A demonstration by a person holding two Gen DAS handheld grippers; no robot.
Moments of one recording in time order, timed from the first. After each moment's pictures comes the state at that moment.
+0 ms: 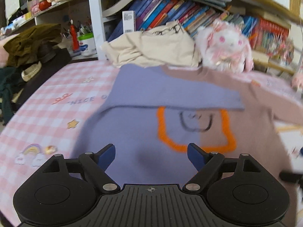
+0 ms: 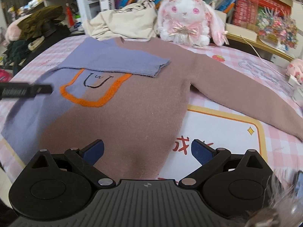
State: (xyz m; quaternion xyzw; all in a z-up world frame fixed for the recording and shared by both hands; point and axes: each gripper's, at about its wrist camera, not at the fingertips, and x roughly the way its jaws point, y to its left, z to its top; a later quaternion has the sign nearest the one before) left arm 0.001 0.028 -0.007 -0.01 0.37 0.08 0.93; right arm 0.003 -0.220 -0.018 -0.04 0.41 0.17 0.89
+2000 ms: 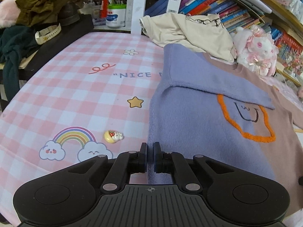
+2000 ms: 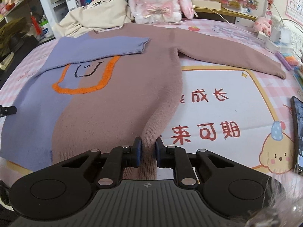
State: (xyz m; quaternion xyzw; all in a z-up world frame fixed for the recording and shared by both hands) left arm -0.008 0.183 -0.033 -0.09 0.41 0.04 0.91; right arm -0.049 -0.164 -0.030 0.04 0.45 0.05 0.89
